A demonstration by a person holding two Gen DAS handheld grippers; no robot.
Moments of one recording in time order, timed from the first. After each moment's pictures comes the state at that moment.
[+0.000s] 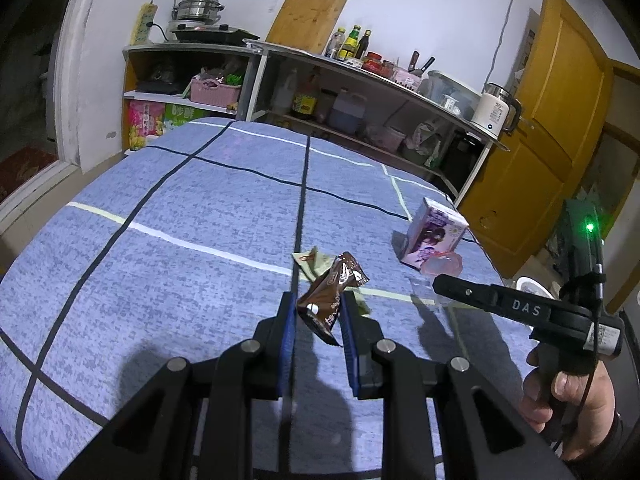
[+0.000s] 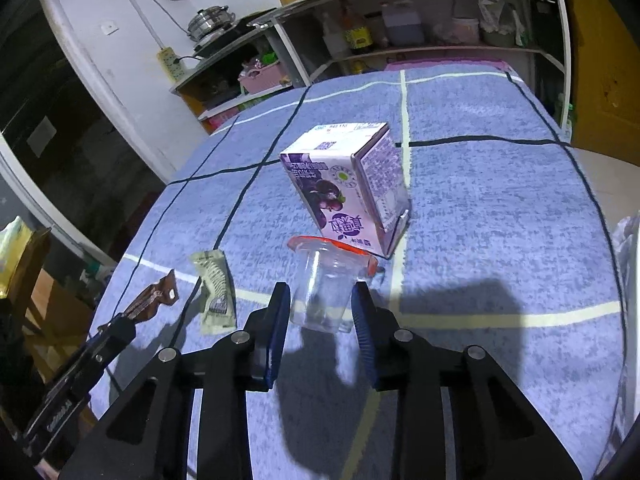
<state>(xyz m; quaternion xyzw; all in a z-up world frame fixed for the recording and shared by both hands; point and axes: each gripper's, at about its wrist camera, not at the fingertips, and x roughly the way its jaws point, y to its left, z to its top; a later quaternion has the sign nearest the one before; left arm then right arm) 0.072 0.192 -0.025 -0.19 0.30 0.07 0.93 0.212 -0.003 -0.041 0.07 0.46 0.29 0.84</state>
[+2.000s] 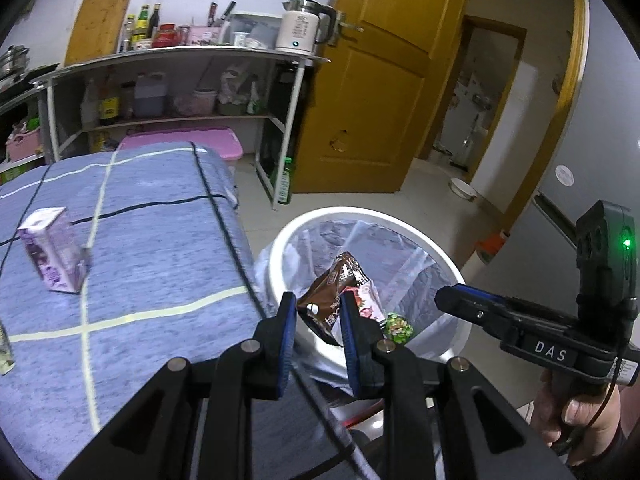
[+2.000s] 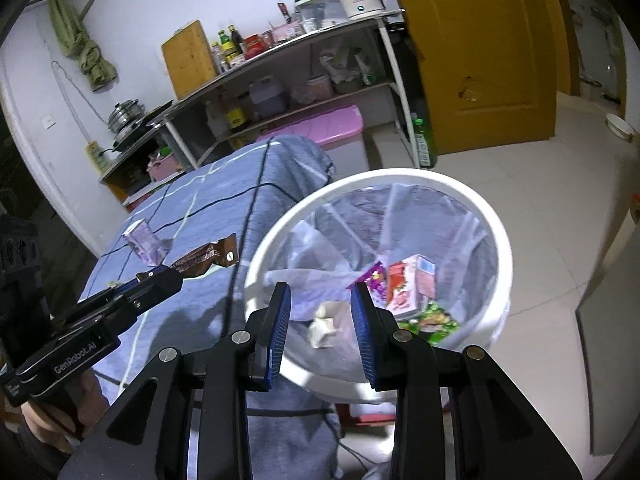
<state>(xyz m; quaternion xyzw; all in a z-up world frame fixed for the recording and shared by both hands) 0.171 -0.095 0.008 -0.06 0.35 -0.17 0.92 0.142 -0.301 -0.004 0.13 0.39 0.12 0.90</state>
